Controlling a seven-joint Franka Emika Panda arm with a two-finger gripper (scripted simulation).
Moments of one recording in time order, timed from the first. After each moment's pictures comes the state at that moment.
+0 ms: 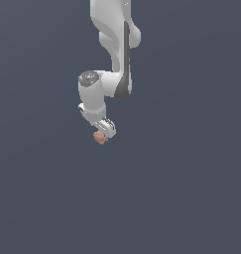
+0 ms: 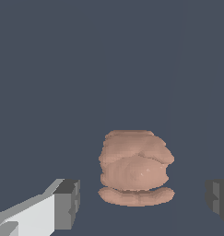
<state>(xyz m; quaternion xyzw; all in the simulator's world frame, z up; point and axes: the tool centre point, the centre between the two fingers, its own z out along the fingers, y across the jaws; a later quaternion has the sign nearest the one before) -0.087 -0.102 0.092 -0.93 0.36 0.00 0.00</state>
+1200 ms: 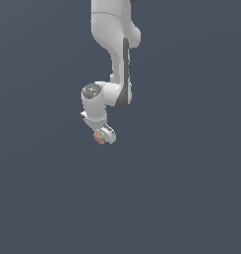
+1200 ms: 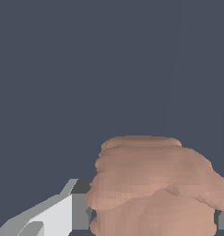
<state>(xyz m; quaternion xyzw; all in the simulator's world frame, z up) -0.088 -0.102 0.043 -0.93 0.36 0.00 0.00</state>
